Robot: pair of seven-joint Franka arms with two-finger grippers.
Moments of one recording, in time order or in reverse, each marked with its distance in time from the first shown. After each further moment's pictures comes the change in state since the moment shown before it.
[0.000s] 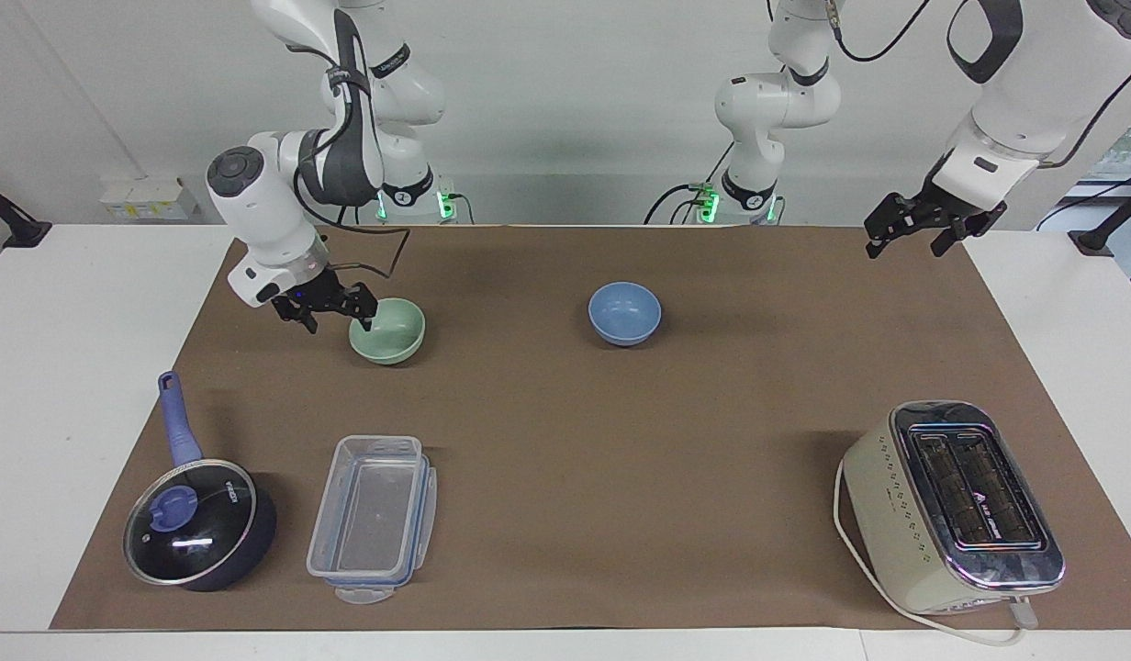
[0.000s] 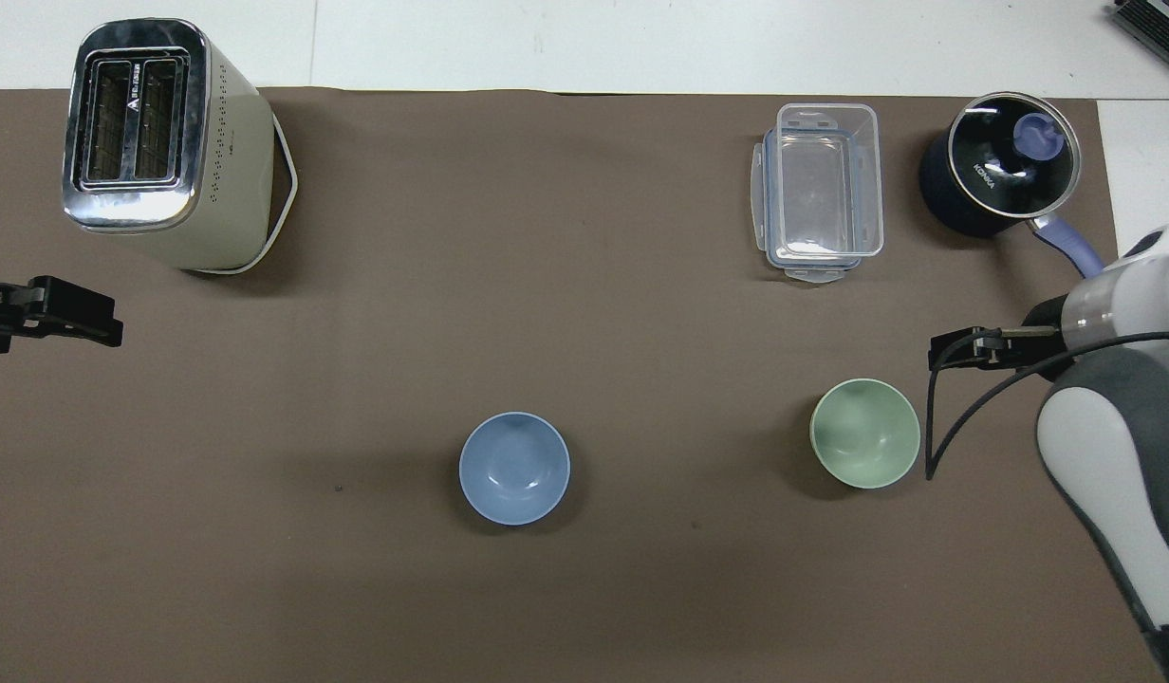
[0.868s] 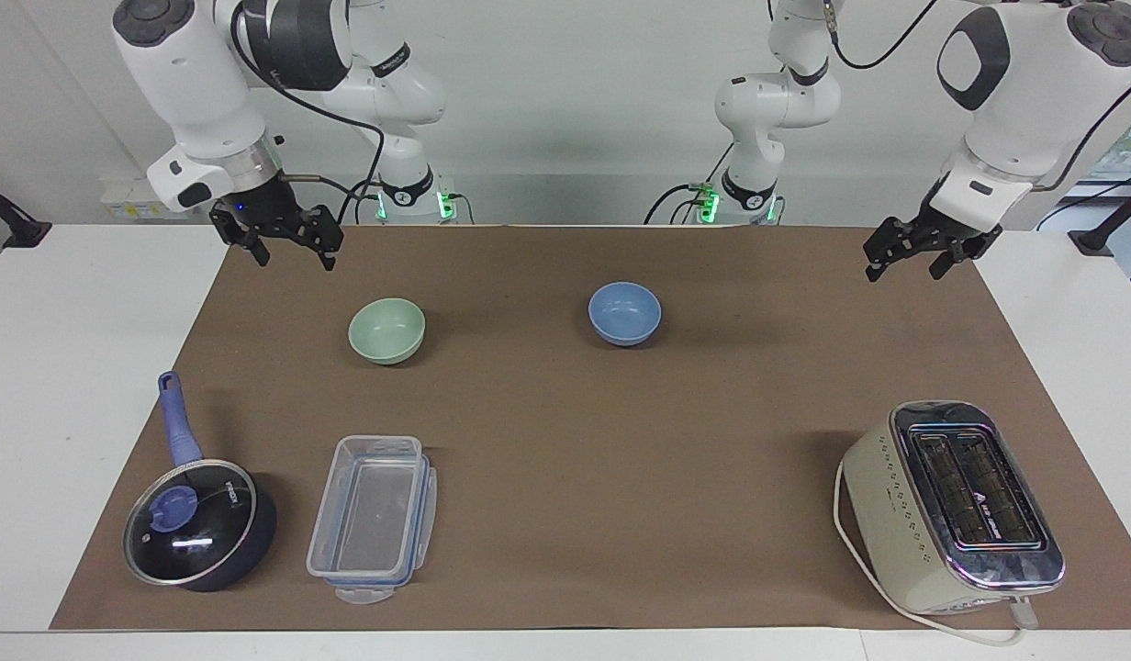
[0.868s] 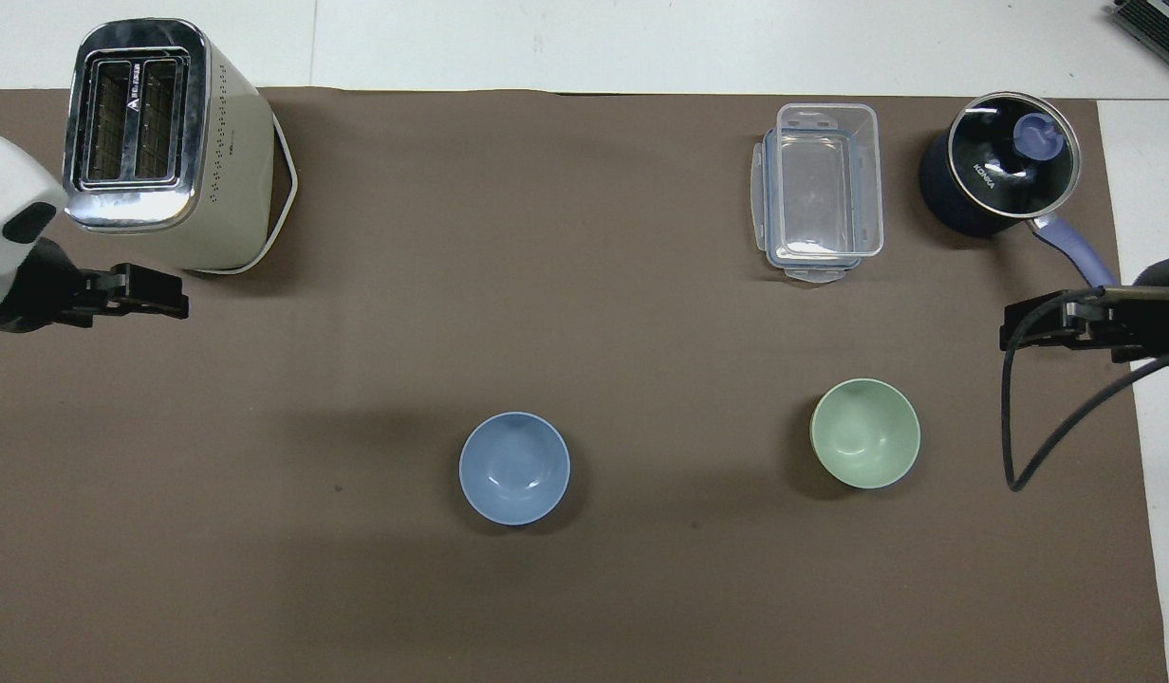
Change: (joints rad) left arm 0.000 -0.004 0.004 -0.034 0.000 0.059 0.000; right arm 0.031 -0.027 0.004 0.449 -0.064 -0.480 0.164
